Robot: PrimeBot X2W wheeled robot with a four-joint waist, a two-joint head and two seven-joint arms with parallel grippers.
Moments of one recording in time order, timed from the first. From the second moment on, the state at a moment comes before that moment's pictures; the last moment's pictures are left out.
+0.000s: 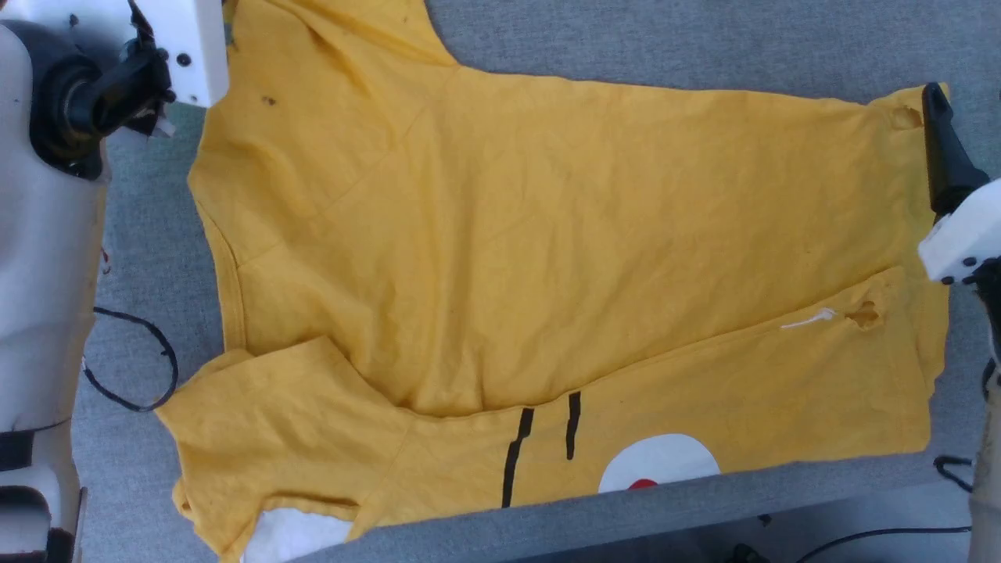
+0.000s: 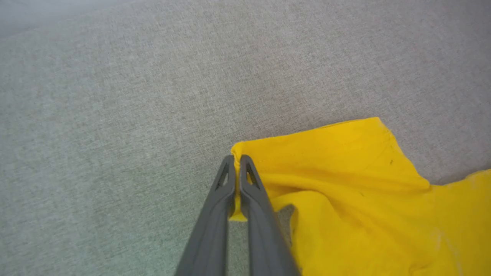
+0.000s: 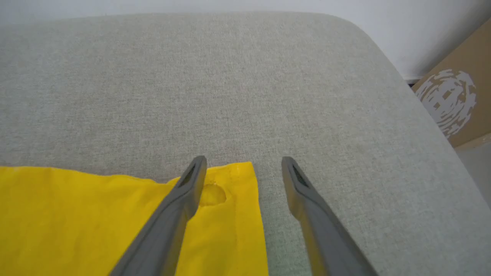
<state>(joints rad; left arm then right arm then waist) -1.06 0.46 -0.30 0.28 -0.58 -0.04 0.87 -0.48 -0.10 -0.25 -0.05 0.13 0.13 0.39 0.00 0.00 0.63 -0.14</state>
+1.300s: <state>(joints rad) -1.01 0.45 -0.30 0.22 -0.65 -0.09 0.71 -0.58 -0.16 -0.25 0.05 0.24 0.13 0.53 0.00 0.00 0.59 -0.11</state>
